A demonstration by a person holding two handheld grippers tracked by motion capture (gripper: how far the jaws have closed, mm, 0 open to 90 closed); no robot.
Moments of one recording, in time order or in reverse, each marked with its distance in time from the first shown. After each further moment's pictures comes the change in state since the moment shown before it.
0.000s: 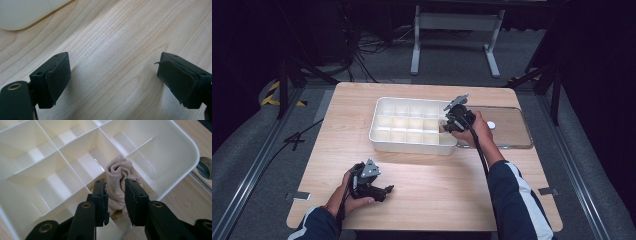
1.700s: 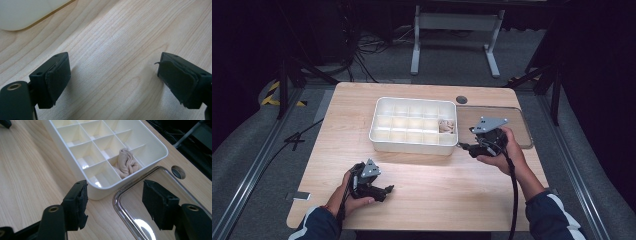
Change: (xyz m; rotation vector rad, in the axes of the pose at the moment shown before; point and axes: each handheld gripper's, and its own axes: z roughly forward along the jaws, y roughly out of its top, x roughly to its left) left arm 0.001 0.000 0.000 0.003 0.004 0.011; right arm 0.031 -0.073 -0.094 -0.210 -0.036 -0.126
